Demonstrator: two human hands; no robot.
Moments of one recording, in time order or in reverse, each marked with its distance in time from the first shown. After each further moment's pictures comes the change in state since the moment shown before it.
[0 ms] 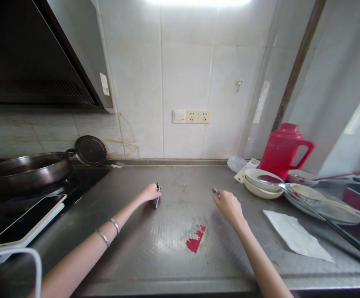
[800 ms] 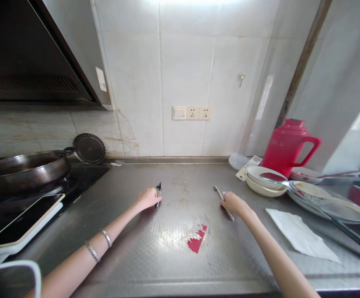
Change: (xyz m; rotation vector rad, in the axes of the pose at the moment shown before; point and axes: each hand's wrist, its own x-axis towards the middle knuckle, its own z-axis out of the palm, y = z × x) left_hand -0.033 0.006 0.004 0.093 0.008 -0.097; right_hand 0.039 0.040 0.024 -0.204 -0.373 -0.136
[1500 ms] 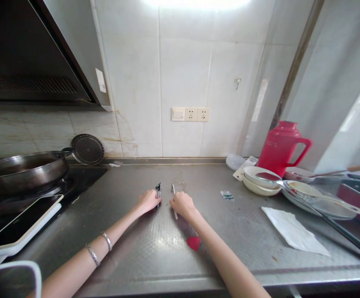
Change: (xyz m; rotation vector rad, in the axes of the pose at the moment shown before) left_hand -0.007 0.005 0.008 0.026 0.056 0.008; right_hand -0.024 -0.189 0.001 0.110 0.176 -0.215
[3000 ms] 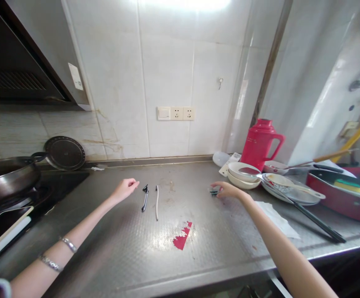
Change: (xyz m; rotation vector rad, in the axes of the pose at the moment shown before) left_hand 0.023 -0.026 -0.049 -0.515 0.171 0.209; right_hand -0.008 0.265 -0.043 0.388 -0.151 0.048
